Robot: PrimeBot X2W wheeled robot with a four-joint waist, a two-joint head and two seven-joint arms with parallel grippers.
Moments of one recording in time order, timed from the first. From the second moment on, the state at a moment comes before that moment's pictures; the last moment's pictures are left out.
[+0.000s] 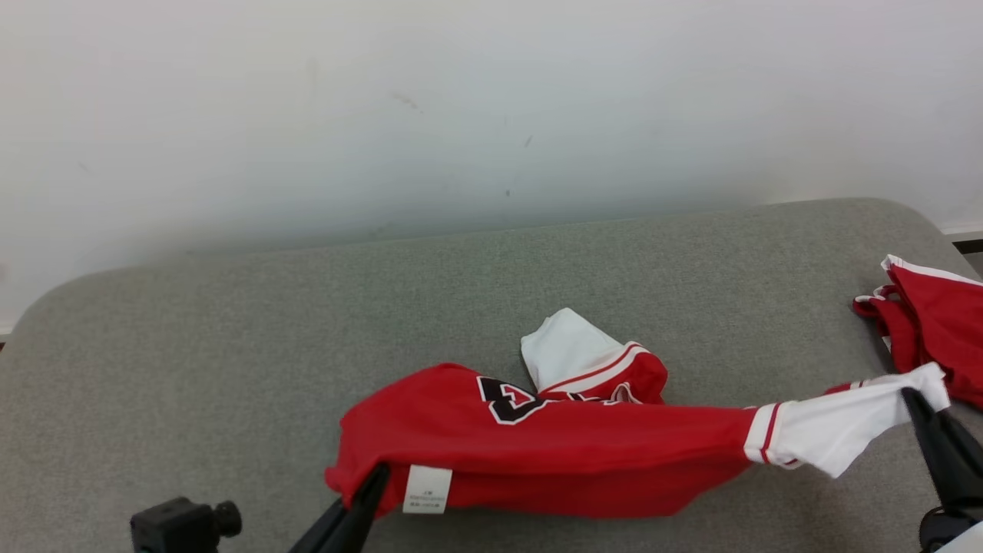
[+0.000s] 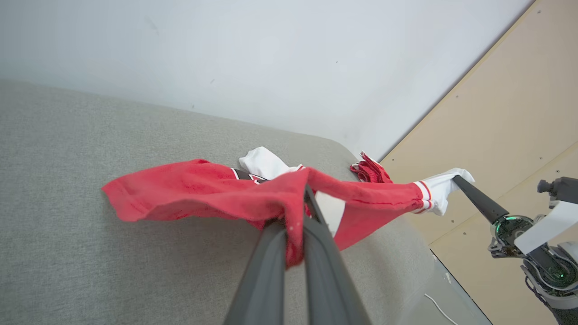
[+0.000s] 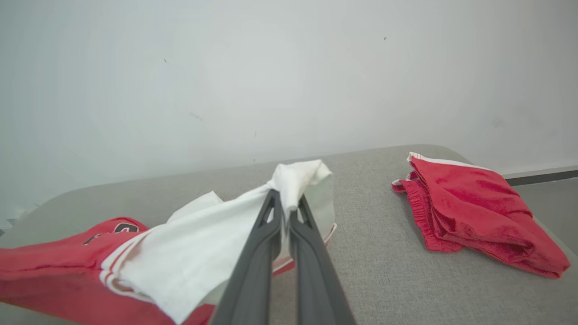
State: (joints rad) left arm 0.22 0.15 -0.13 -0.46 -0.65 -0.11 0.33; right arm 0.06 -0.30 -0.04 -0.18 0.61 0.13 0.24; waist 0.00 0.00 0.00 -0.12
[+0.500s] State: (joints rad) left arm 0.07 0.21 -0.08 -0.81 -0.78 -0.10 0.42; right arm 0.02 -0.15 -0.35 -0.60 0.80 0.13 0.33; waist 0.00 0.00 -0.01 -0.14
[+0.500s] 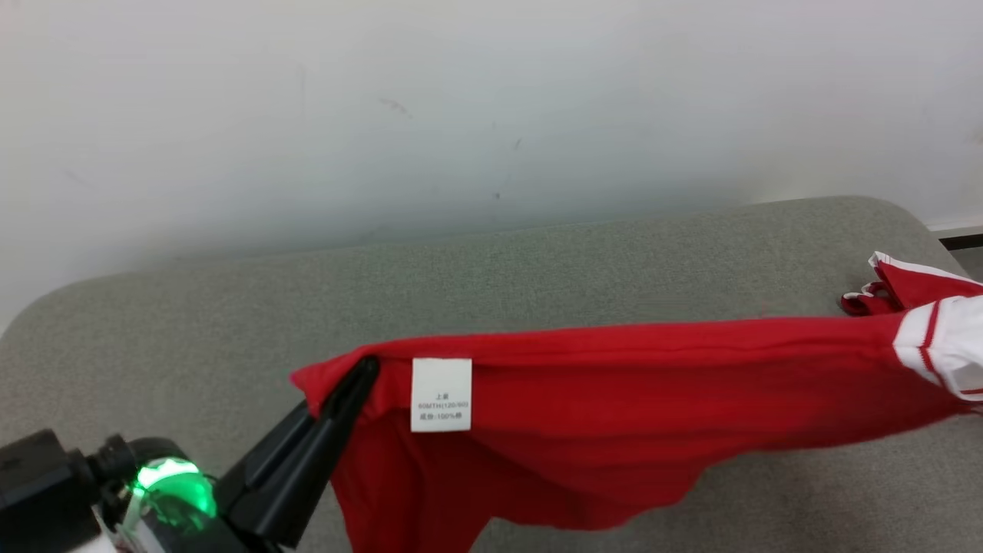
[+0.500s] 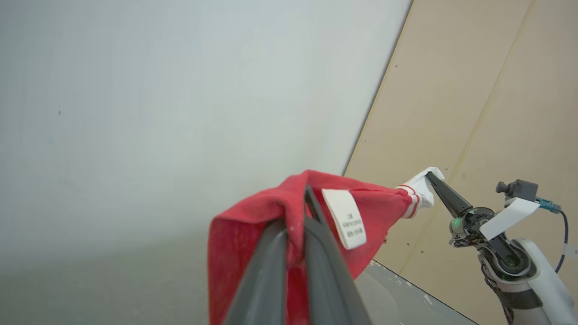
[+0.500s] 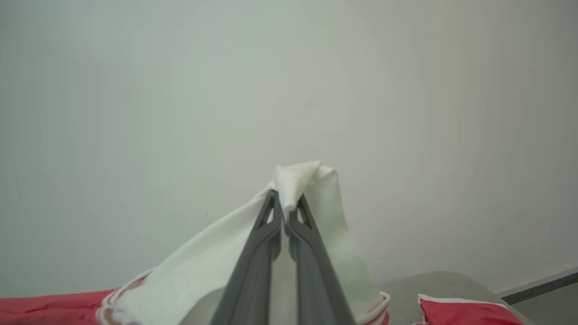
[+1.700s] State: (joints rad) left arm -1.48 0.28 -0.25 0.48 -0.41 -0.13 -0.04; right arm -1.46 -0.05 -0.19 0.43 0.42 0.13 0.06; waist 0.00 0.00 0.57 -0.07
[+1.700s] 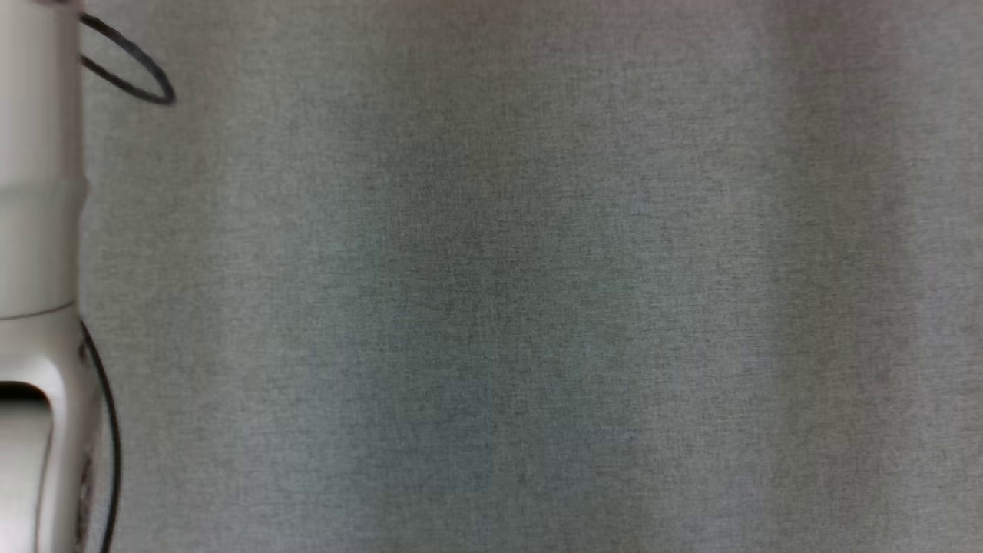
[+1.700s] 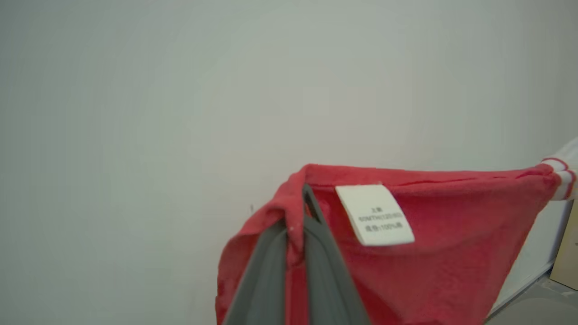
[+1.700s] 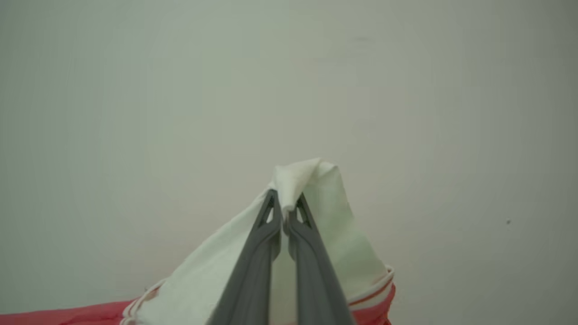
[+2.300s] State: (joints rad) left arm -0.72 0.35 -0.44 0.41 -0.57 -0.12 -0.21; right arm -0.45 -0.14 -0.15 0.09 0.73 0.13 0.03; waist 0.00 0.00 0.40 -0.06
